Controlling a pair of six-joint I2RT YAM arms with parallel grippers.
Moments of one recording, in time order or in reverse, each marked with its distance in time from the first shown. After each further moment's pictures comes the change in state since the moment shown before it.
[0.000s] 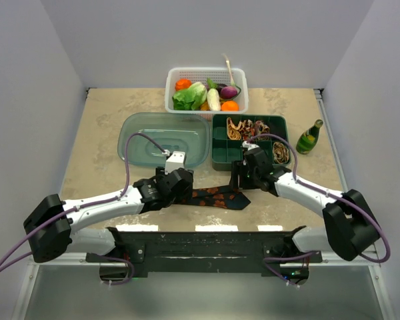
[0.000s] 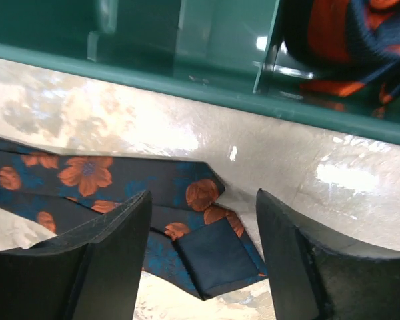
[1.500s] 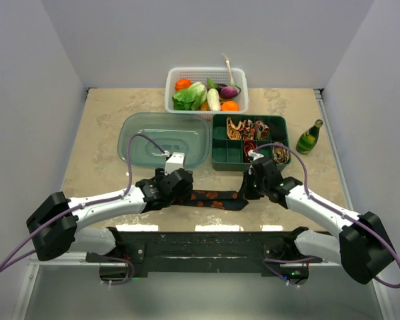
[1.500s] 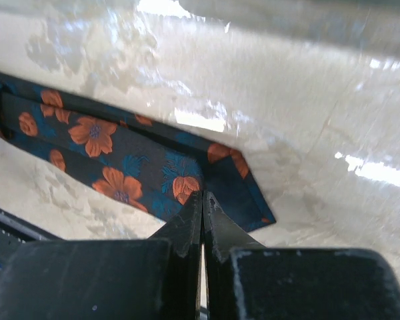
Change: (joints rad) left arm 0.020 0.029 -0.025 0.027 0.003 0.002; right arm 0.002 -0.182 -0.101 -0.064 -0.107 0.035
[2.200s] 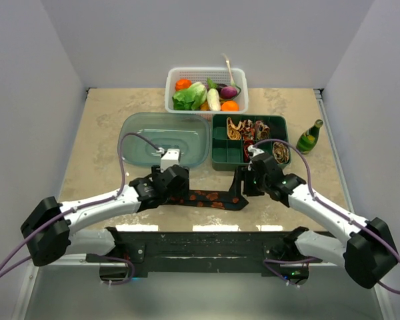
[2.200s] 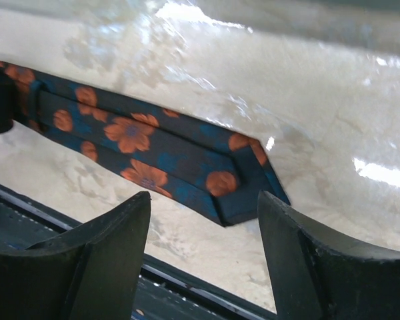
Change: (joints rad) left arm 0.029 -0.034 0.000 0.001 0.011 0.000; right arm 0.023 -0.066 0.051 -0.104 -0.005 0.033
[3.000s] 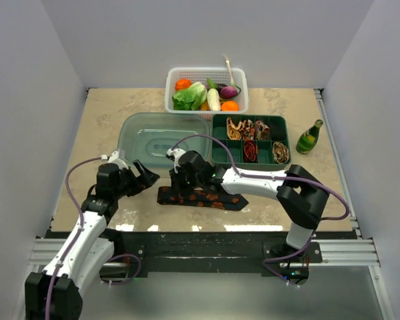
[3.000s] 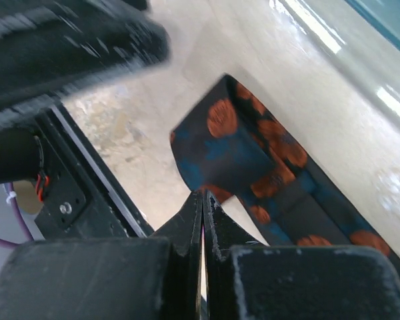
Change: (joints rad) left arm 0.758 -0.524 -0.334 0.139 0.726 0.021; right arm 0.450 0.677 0.505 0.333 -0.070 -0.059
